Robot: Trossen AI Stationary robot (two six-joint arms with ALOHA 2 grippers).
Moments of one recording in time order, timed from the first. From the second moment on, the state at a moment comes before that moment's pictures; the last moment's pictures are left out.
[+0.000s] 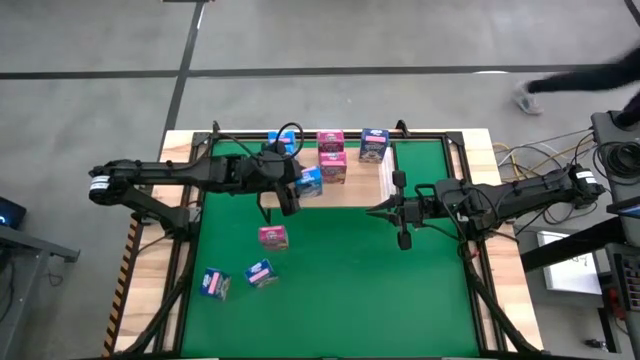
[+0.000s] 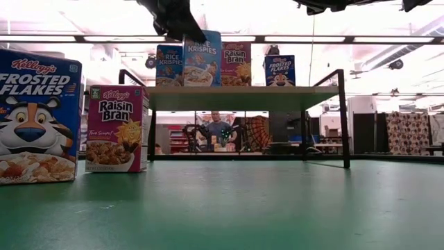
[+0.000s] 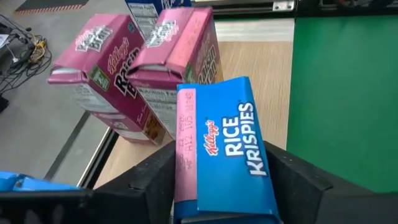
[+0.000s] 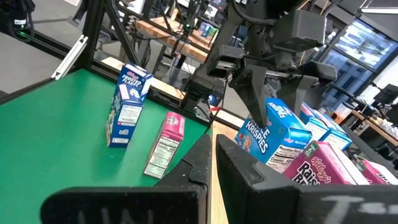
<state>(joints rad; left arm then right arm) 0.07 1.35 1.22 -0.49 -0.30 0.04 0.12 0.96 0.64 0.24 0.04 -0.45</state>
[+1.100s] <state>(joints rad) 0.07 1.17 1.20 -0.74 -0.20 0.14 0.12 0.96 0.64 0.24 0.04 -0.44</state>
